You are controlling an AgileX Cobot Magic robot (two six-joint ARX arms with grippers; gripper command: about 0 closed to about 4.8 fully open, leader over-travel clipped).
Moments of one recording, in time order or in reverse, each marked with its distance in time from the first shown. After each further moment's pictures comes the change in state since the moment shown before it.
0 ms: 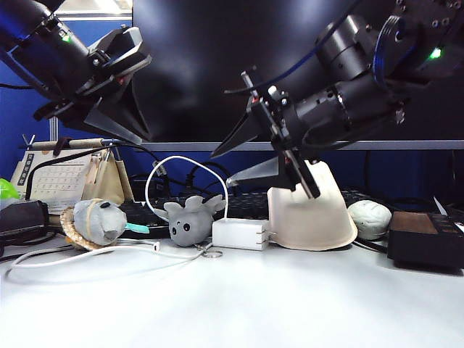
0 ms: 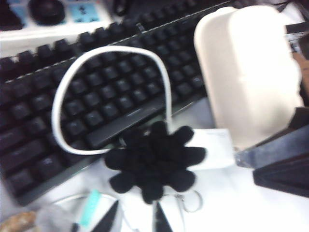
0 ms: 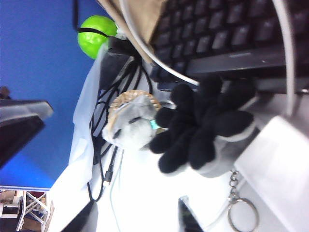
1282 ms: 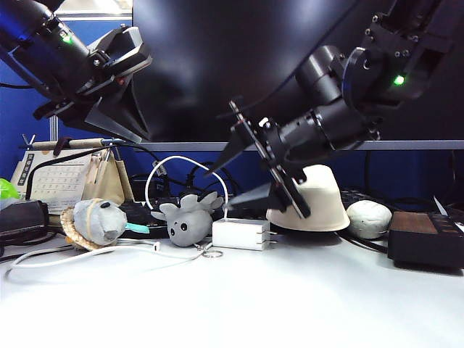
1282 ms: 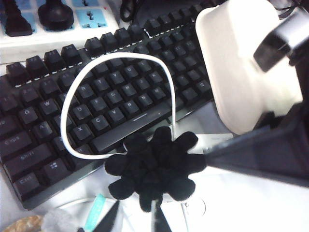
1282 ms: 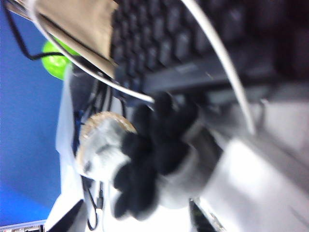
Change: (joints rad) left arm 0.000 0.002 0.000 0.014 -0.008 0.000; right arm 0.001 0.135 0.132 -0.061 0.042 0.135
